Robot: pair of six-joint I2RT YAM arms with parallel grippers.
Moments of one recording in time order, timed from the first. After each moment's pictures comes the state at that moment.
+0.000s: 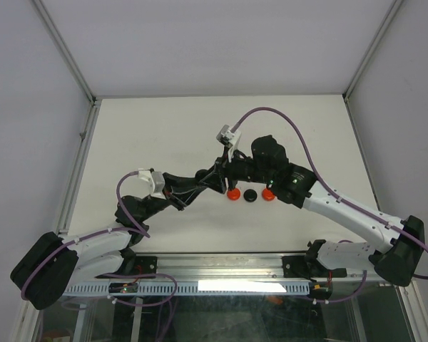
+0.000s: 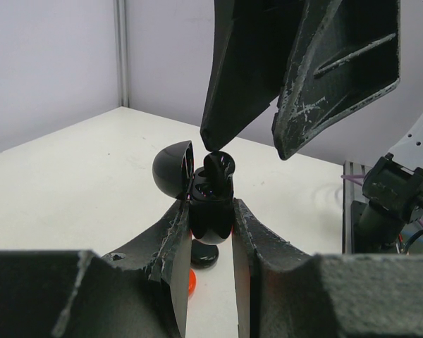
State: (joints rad) left arm -0.67 1.01 0.14 1.28 0.43 -0.29; right arm 0.92 1.18 1.06 -0.16 -0.37 0.22
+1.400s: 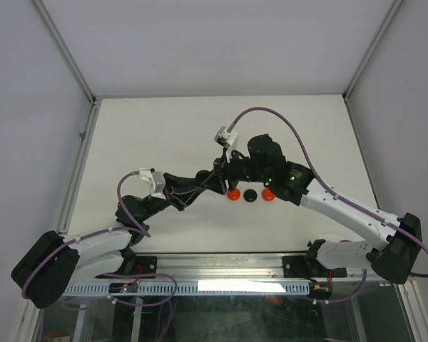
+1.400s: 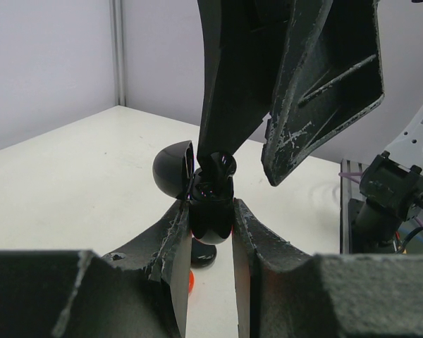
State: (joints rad) left arm -0.66 1.03 0.14 1.29 0.44 -0.29; right arm 0.91 1.20 1.07 -0.23 -0.39 0.23
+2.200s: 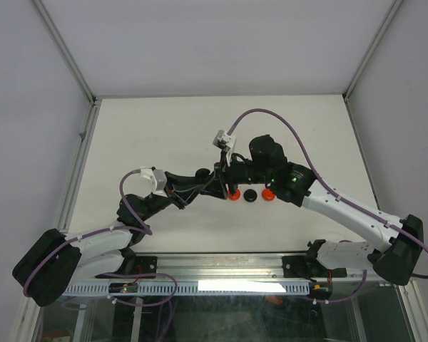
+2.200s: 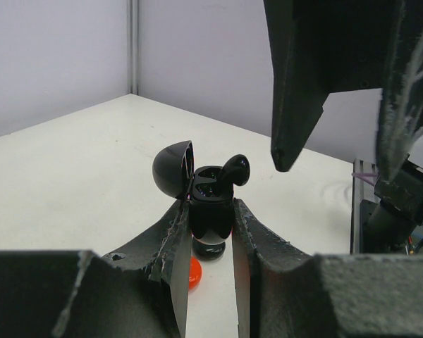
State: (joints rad) left arm -0.66 1.05 0.14 1.27 0.40 -0.29; right arm 0.91 1.19 1.07 -0.23 -0.53 0.23
